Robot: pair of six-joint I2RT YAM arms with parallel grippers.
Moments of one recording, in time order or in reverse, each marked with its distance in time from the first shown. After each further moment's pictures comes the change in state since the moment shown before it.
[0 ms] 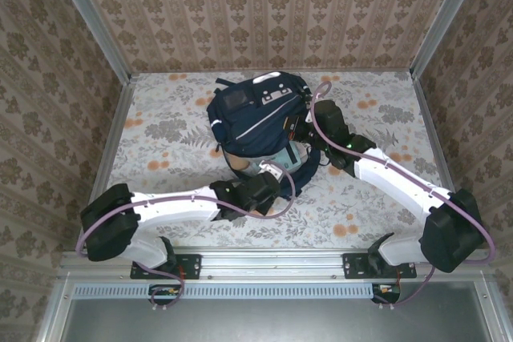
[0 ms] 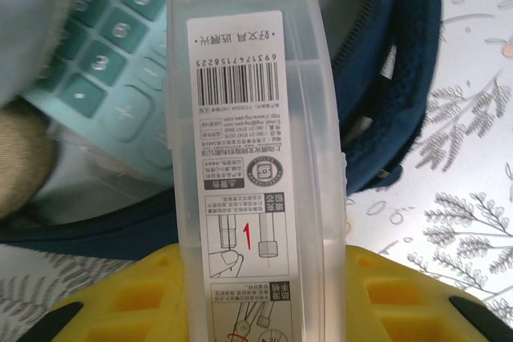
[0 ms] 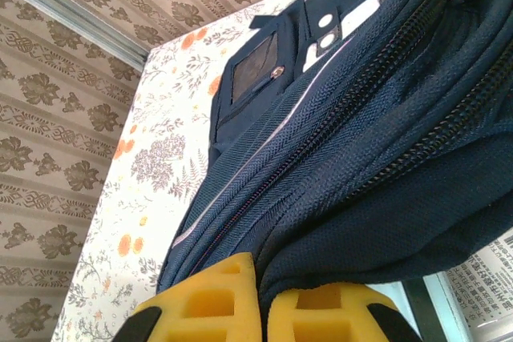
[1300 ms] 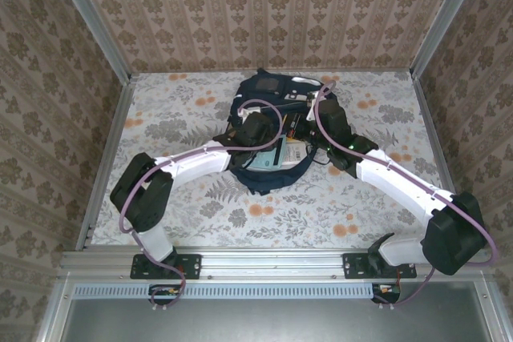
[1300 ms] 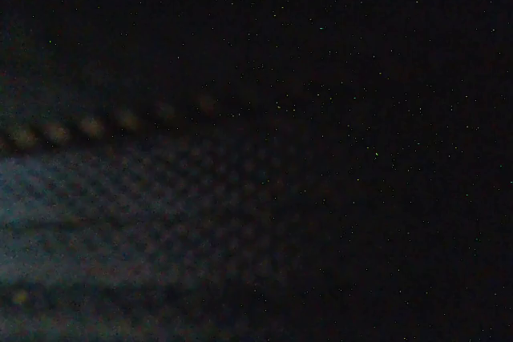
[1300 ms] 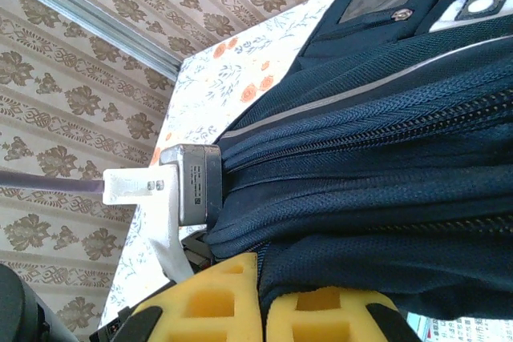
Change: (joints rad) left arm 0.394 0.284 0.328 0.131 0.050 -0.288; right arm -0.004 -0.021 -0.012 0.057 -0.049 0.052
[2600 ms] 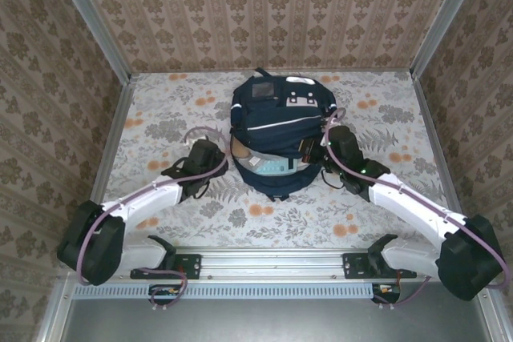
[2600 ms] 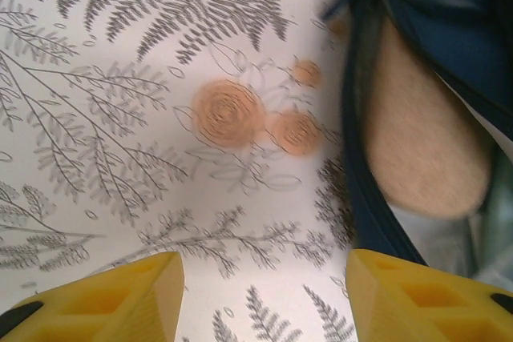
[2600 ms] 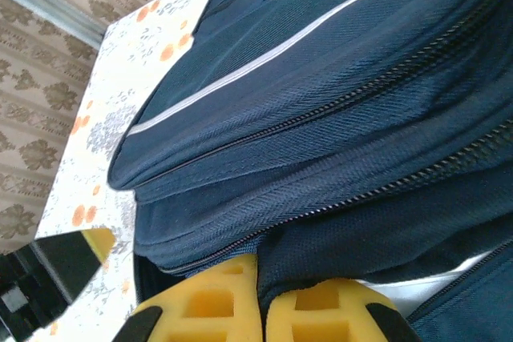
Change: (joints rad) left arm 0.245 -0.462 -0.542 0.027 0.069 -0.041; right arm -0.044 -0.197 -0.291 -0.025 0.072 -0.061
